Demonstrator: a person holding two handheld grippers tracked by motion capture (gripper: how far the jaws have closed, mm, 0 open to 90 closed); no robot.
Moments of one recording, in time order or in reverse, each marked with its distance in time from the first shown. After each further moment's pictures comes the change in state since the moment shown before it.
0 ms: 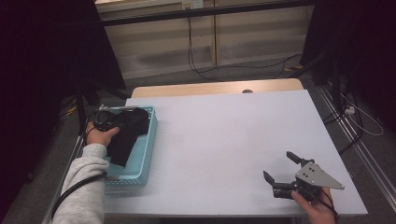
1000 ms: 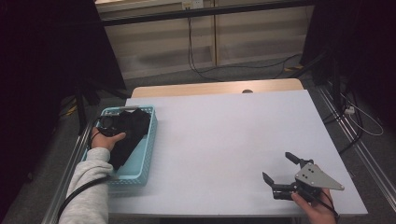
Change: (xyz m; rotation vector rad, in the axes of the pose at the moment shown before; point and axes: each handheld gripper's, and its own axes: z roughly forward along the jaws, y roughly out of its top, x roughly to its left) left arm -0.003 -0.017 0.021 0.029 0.014 -0.053; right arm 0.002 0.001 -0.001 -0.004 0.021 -0.017
